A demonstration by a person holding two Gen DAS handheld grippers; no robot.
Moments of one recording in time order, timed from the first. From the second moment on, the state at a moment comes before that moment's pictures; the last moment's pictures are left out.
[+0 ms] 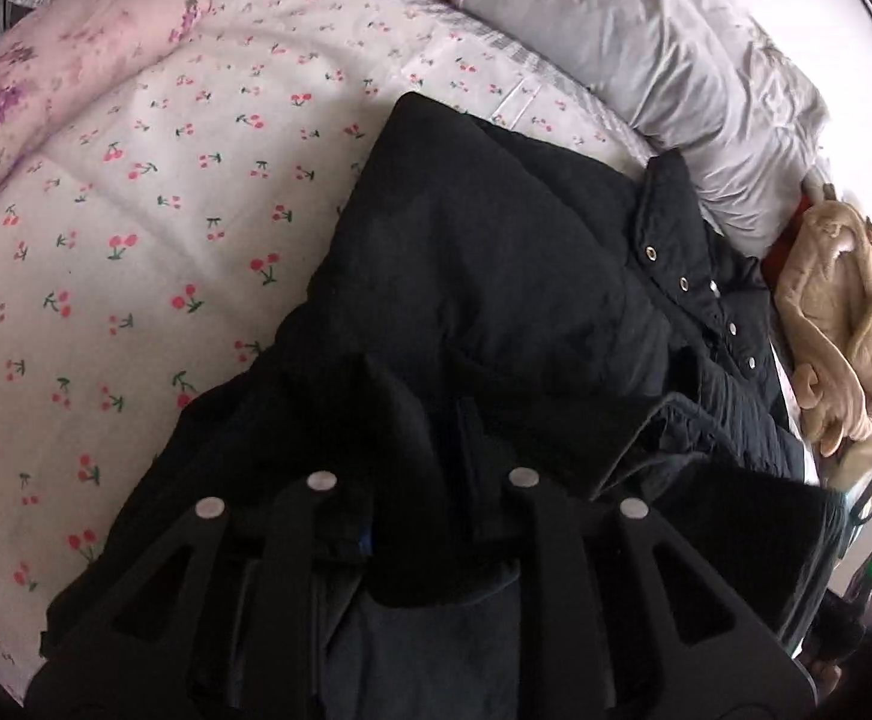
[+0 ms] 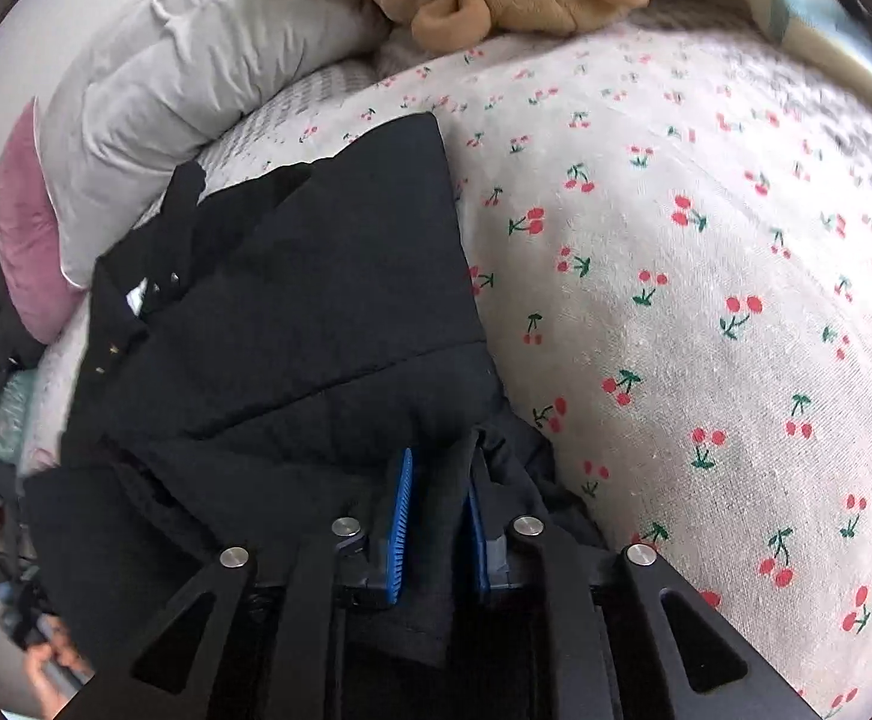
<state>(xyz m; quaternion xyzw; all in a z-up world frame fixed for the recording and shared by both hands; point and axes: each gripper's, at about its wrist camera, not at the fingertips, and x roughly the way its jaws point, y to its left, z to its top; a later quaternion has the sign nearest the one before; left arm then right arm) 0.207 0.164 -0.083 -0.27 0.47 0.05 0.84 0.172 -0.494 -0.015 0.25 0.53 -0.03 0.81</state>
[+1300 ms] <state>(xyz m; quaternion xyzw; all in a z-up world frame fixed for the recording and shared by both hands) 0.139 0.168 0.023 -0.18 0.33 0.01 0.93 0.138 -0.414 0.056 0.00 0.37 -0.11 0.92</state>
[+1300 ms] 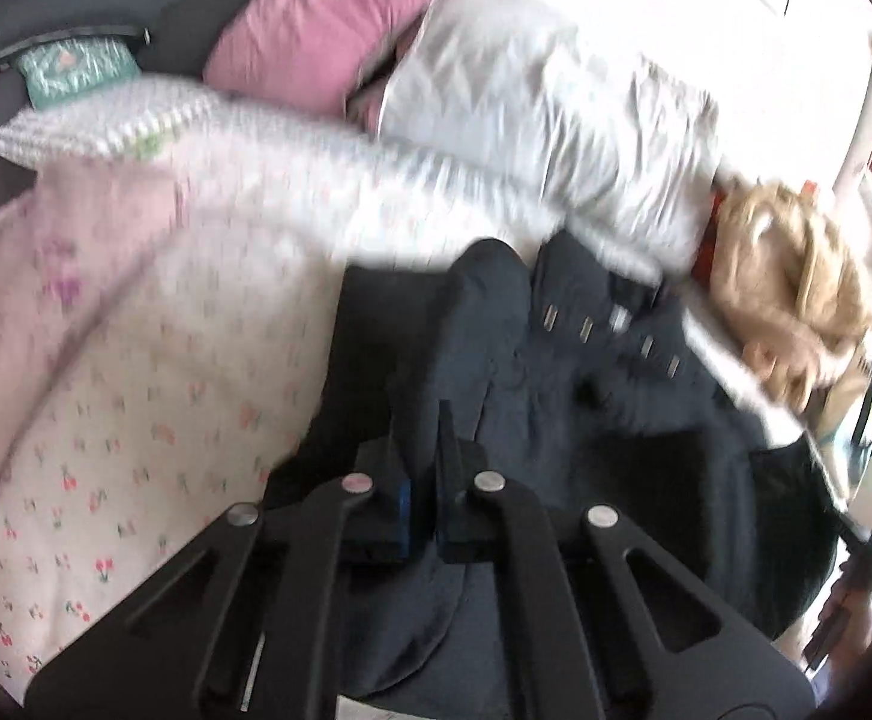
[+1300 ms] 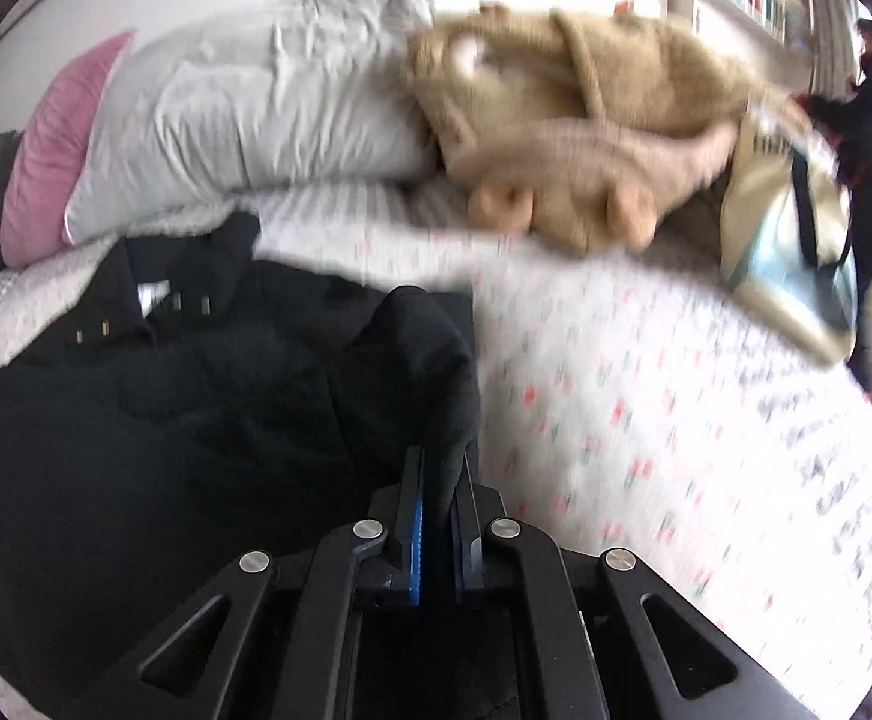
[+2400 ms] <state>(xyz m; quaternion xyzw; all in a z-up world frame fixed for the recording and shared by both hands) 0.312 0.196 -0.070 -0.16 0.45 0.02 0.88 0.327 -0.486 0.007 0.13 0.47 0.00 0.88</state>
